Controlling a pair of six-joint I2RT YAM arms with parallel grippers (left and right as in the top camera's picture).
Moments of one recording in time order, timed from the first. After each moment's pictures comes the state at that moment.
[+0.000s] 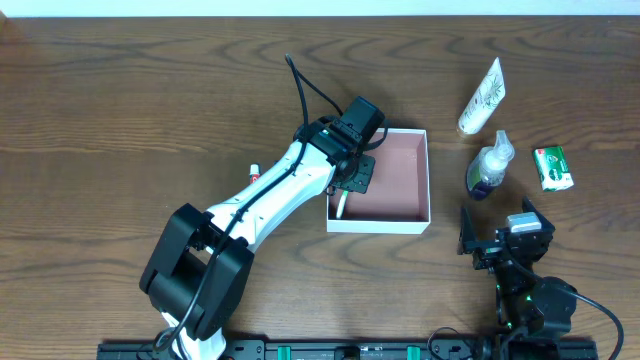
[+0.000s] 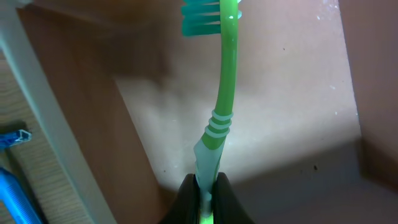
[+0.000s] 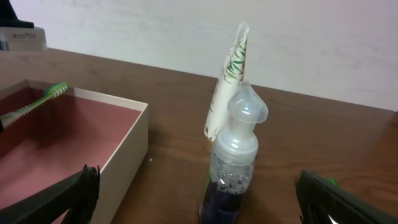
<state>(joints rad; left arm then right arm) -0.67 1.88 1.41 -0.79 0.03 -0.34 -0.08 0.01 0.06 -0.16 -0.18 -0.12</state>
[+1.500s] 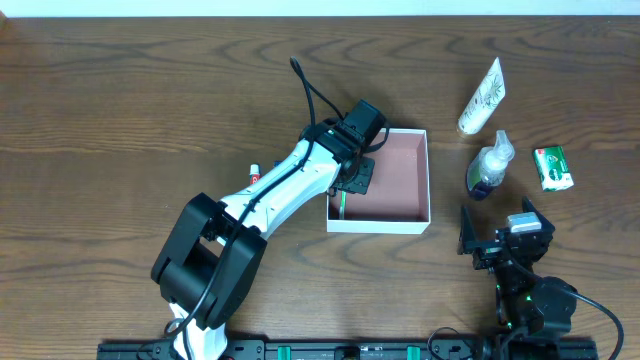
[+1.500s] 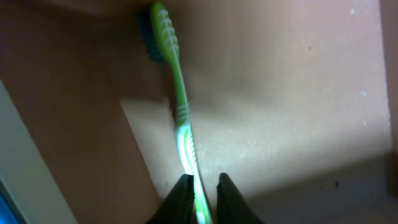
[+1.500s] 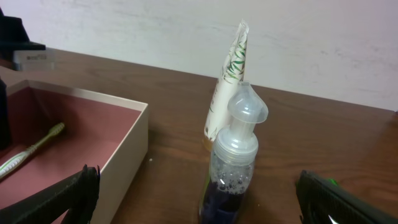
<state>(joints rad) -0.67 1.94 1.41 -0.76 0.02 -0.35 -0.08 0.01 0.06 -0.16 -0.18 -0.12</state>
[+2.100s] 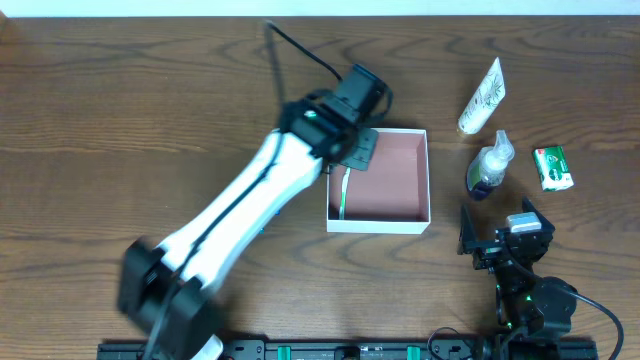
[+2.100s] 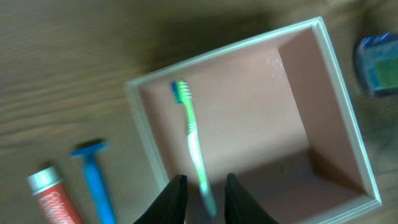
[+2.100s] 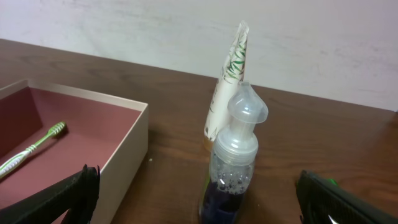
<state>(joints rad) -0.65 1.74 1.64 -0.99 -0.05 -0.30 -0.08 0.01 0.06 -0.16 -0.18 -0.12</state>
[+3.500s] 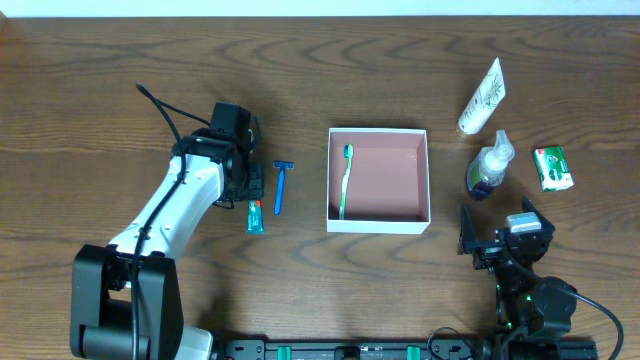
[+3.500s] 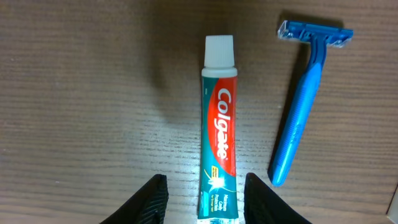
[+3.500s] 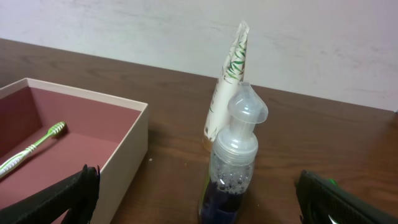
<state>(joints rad) -0.19 1.63 1.05 -0.80 0.01 -0.21 -0.08 0.01 0.06 -0.16 -0.18 -0.12</state>
